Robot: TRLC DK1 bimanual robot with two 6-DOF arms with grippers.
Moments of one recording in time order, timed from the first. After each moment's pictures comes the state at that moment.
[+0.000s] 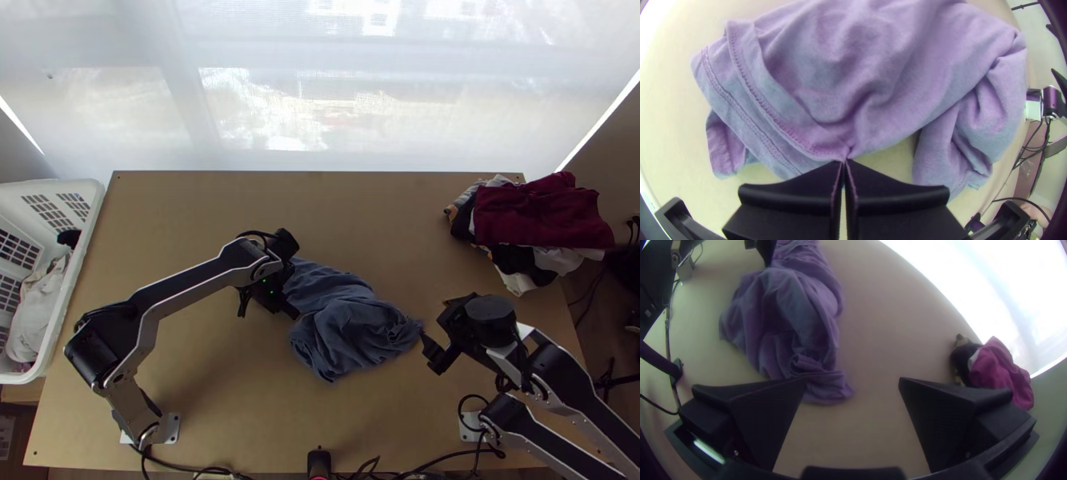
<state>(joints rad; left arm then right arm) -0.68 1.82 1.34 -0.92 0.09 -0.04 0.68 0.73 0.69 -0.80 0.11 -0.27</state>
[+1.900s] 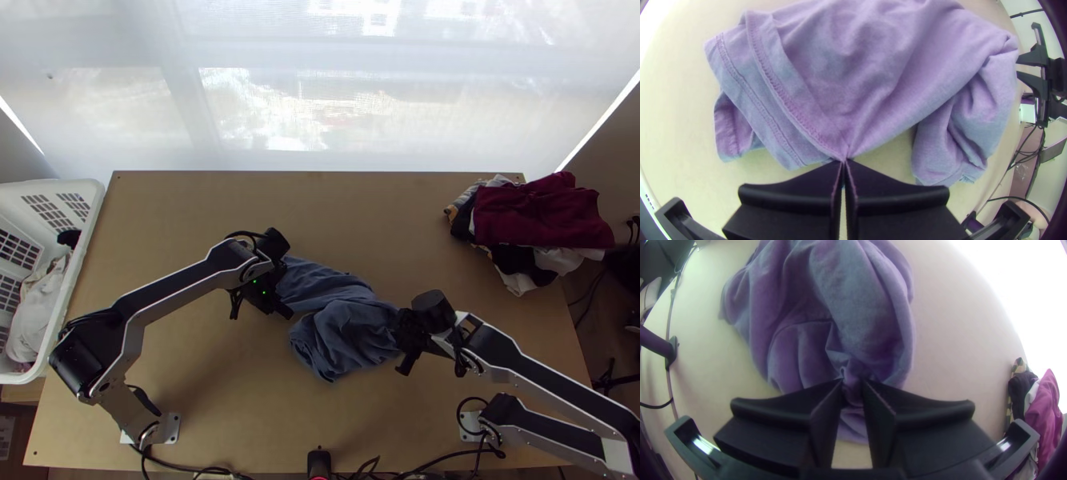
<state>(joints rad) -0.65 1.75 1.29 -0.92 0.11 -0.05 0.75 1.09 0.55 -0.44 -0.03 -0.33</state>
